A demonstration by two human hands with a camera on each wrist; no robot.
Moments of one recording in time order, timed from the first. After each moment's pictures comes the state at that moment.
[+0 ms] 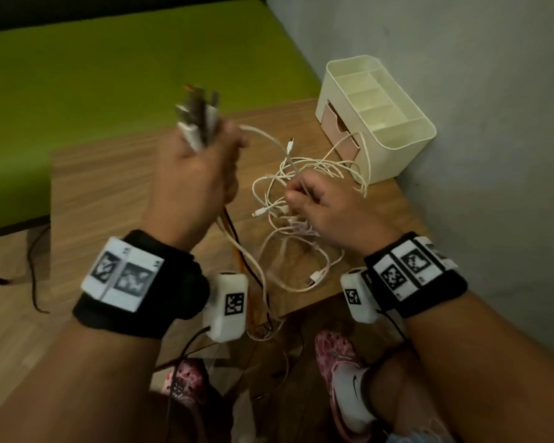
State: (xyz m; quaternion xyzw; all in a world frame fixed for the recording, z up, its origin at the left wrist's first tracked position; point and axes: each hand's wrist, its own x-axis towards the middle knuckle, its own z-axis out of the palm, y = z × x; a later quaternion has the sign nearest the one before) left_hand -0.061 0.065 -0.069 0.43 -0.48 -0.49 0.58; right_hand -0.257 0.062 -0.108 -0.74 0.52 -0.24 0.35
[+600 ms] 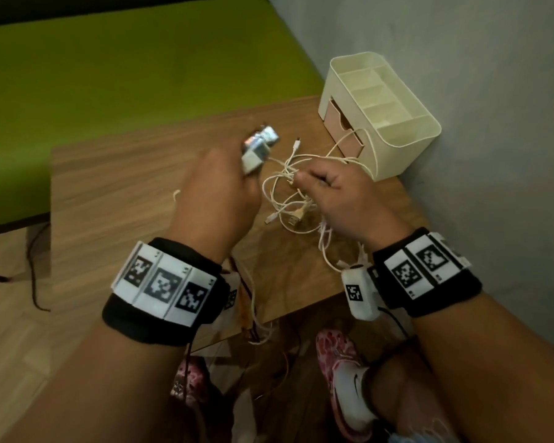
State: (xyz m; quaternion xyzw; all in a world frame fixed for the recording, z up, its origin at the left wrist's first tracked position) left_hand -0.074 0.075 -0.067 0.64 -0.67 -0.19 0.32; right_hand -0.253 0.059 -0.099 -0.71 0.56 -0.29 0.32
